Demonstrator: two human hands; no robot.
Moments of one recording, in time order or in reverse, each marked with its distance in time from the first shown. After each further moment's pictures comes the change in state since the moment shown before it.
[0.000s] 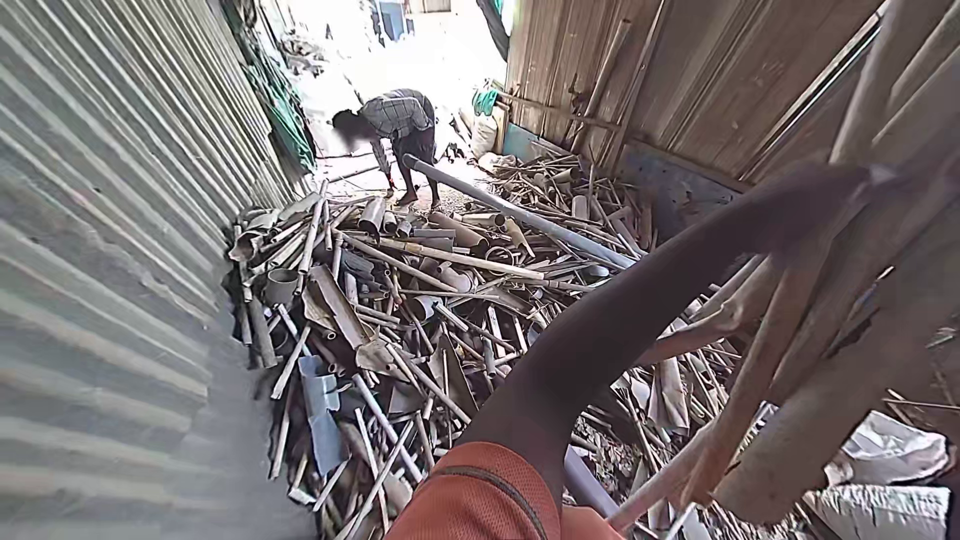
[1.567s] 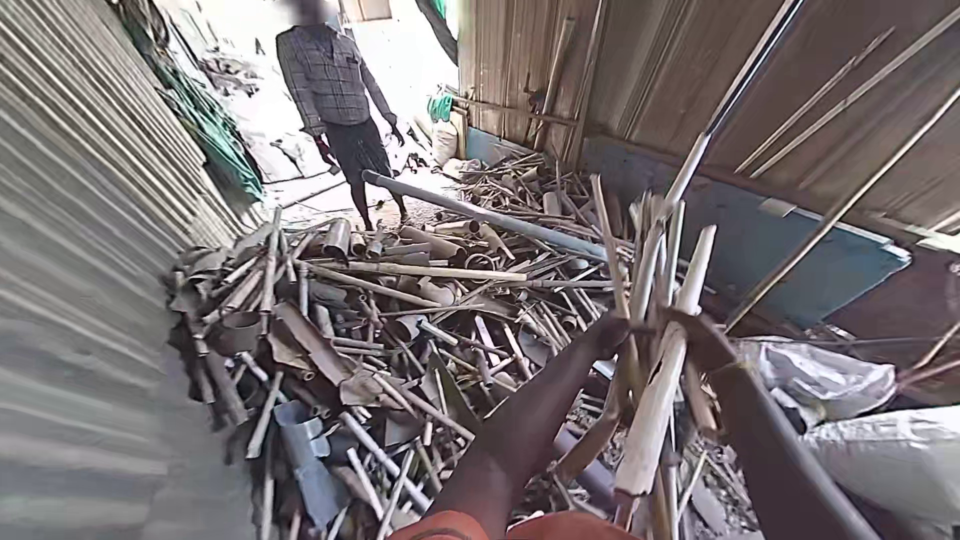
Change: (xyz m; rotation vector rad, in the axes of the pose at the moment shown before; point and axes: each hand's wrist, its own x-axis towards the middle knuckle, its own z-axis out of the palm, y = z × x) left_hand -0.070 -0.246 -0.061 -0.244 0.108 -0.398; right_hand -0.096 0.135 0.159 0.106 0.322 0.803
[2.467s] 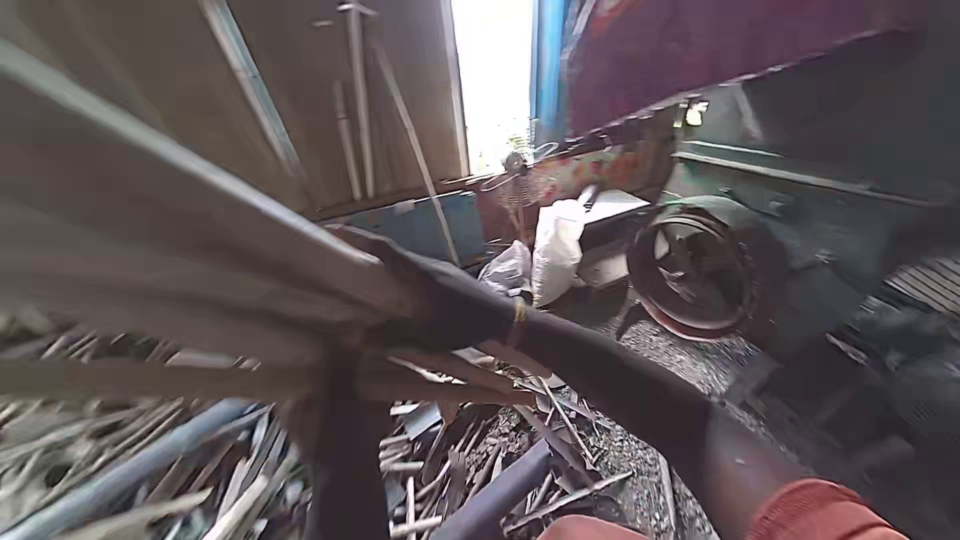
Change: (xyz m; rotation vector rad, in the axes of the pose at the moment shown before) left_hand -0.064 0.103 0.081 -0.206 -0.132 0.816; right_hand -0.098 -0.132 -0.036 -0.655 0.210 -1.037
